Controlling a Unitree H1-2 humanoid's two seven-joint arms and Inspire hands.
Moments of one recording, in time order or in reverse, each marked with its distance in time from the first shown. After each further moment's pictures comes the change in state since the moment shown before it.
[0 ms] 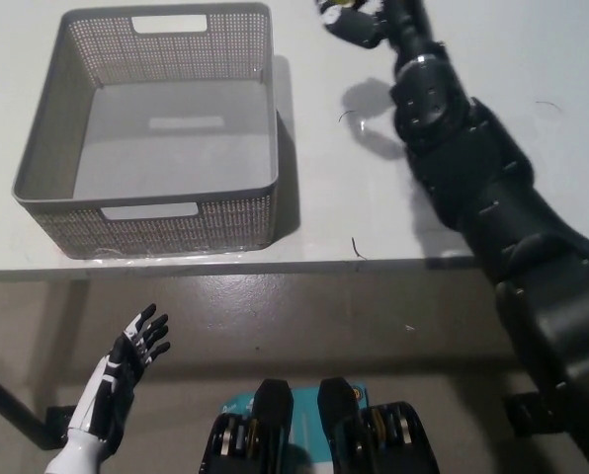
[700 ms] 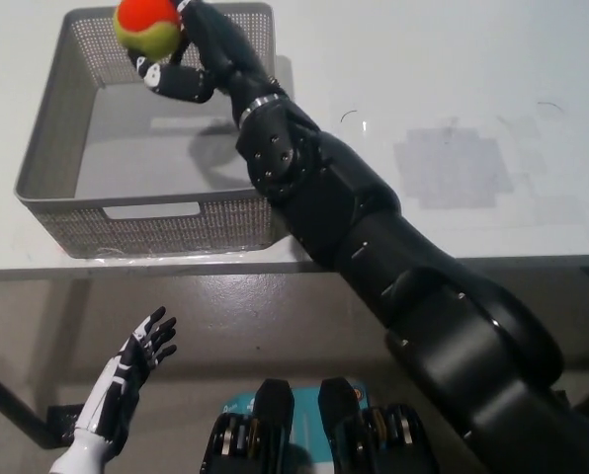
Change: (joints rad) left_arm -0.003 0.003 -0.014 -0.001 0.039 0.000 0.000; right_arm -0.049 0.222 0.152 0.034 -0.040 -0.024 0.022
